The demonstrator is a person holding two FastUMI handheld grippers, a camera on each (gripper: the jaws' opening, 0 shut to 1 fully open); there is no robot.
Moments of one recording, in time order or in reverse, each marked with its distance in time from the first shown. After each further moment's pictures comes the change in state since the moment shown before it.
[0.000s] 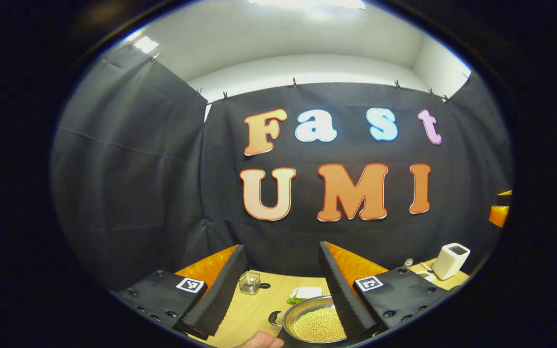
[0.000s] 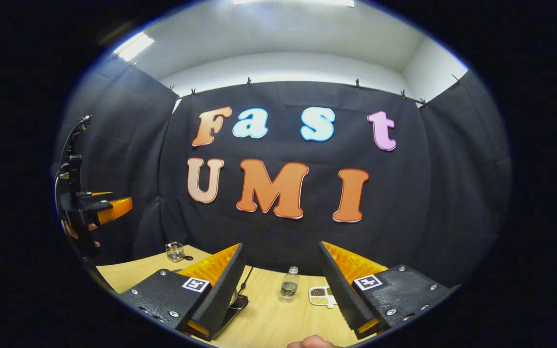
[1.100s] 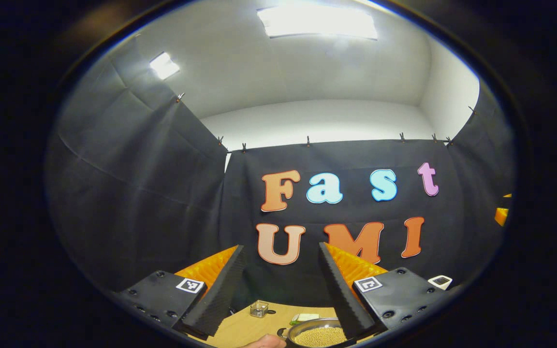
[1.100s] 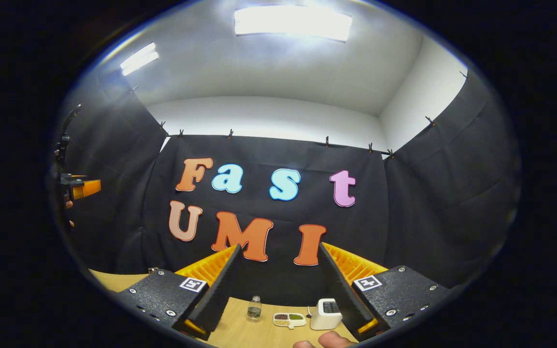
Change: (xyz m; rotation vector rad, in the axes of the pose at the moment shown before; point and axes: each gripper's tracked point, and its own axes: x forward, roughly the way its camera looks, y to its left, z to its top) left arm -0.116 0.035 0.153 -0.019 -0.241 0.052; right arm -0.104 -0.065 0.098 -0.033 -0.240 -0.124
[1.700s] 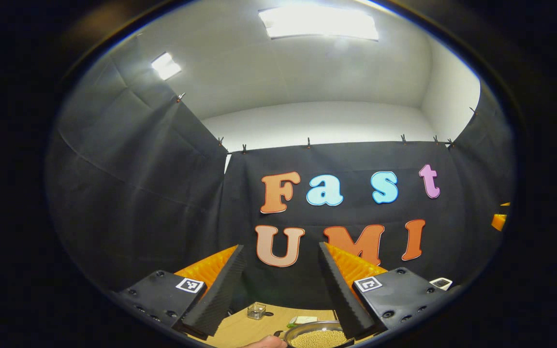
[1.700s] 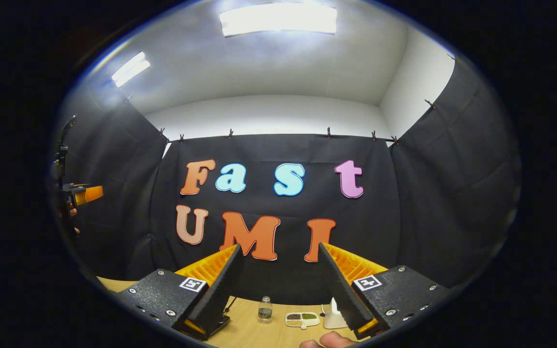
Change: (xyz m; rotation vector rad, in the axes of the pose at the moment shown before) left arm 0.014 -0.008 -0.006 -0.013 -0.015 0.014; right arm 0.014 -0.004 -0.019 0.084 0.000 0.054
